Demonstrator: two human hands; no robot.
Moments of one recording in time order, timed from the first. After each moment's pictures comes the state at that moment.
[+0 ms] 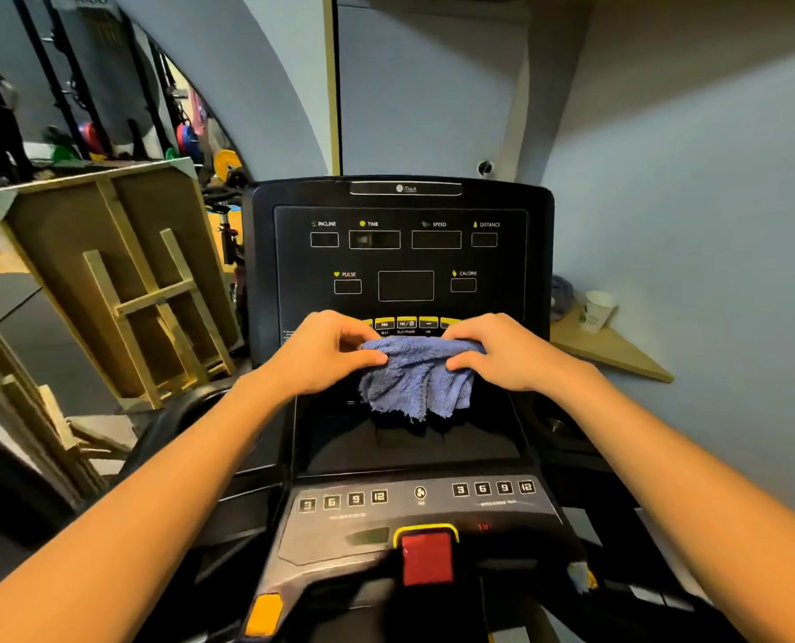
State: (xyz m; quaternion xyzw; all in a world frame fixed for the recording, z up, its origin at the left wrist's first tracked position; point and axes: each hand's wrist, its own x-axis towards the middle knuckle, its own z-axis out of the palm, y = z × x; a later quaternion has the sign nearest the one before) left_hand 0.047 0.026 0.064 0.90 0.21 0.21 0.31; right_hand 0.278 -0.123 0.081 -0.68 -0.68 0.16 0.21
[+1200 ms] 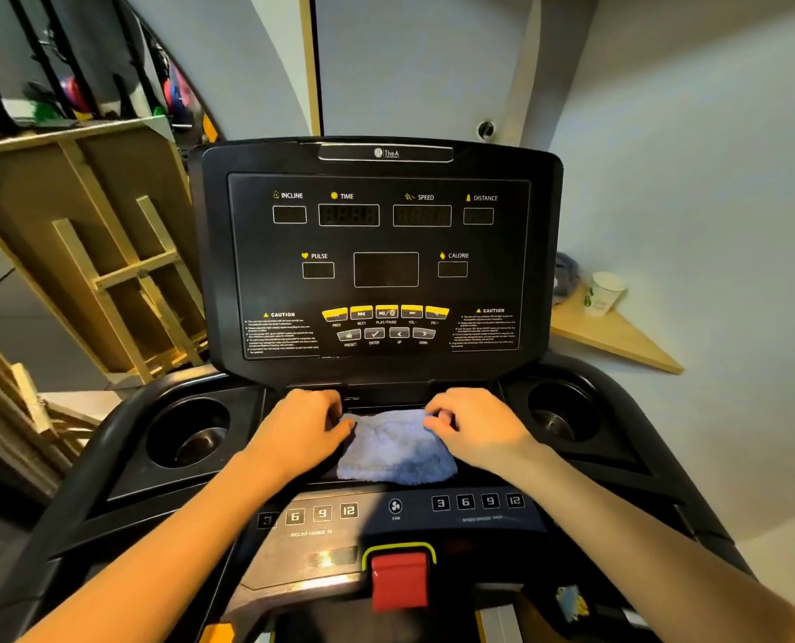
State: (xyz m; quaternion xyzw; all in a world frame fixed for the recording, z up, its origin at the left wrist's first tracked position) left_hand 0.059 0.020 -0.058 0.91 0.35 0.13 0.19; right_hand 0.289 -0.125 -0.045 -0.76 -0.61 0.15 0.16
